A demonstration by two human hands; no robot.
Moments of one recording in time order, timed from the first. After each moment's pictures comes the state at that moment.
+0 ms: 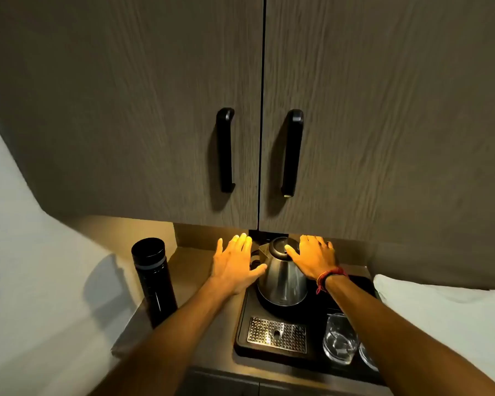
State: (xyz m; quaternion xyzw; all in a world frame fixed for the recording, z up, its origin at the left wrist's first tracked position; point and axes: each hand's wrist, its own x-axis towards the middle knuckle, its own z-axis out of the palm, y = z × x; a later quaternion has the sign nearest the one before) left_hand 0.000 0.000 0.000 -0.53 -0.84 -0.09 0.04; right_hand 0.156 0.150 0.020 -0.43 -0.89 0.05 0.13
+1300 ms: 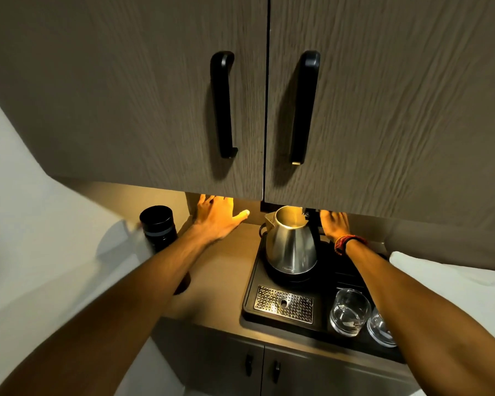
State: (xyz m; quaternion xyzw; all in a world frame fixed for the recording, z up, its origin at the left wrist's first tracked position) left_hand -0.045 -0.013 0.036 -0.44 -0.88 -0.11 0.11; right_hand 0.154 0.189 0.012 -0.42 -0.78 0.38 0.26
